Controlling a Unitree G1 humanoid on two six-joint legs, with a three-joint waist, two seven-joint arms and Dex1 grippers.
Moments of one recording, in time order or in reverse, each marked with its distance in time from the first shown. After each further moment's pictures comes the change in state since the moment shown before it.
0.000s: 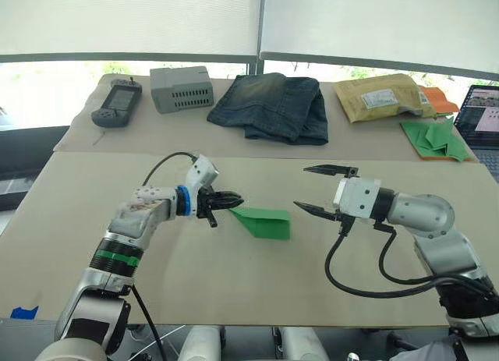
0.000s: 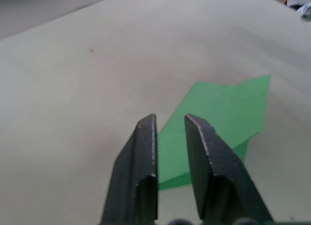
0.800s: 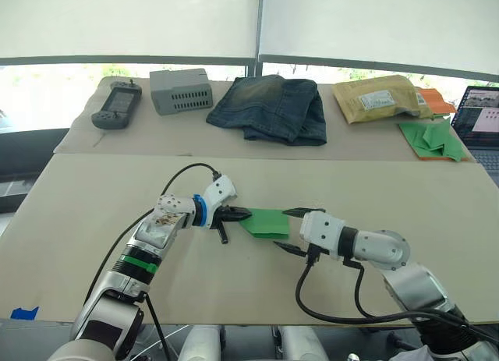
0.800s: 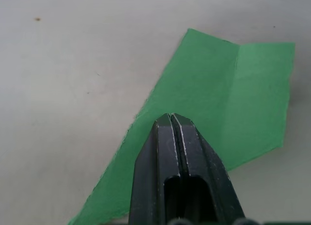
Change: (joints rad) left arm 0.020 -0.078 -0.098 0.076 0.210 -0.205 -0.003; right arm 0.151 0.090 0.176 -0.114 -0.093 0.237 -0.061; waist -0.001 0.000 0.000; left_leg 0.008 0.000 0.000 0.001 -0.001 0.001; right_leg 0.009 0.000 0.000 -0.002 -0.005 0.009
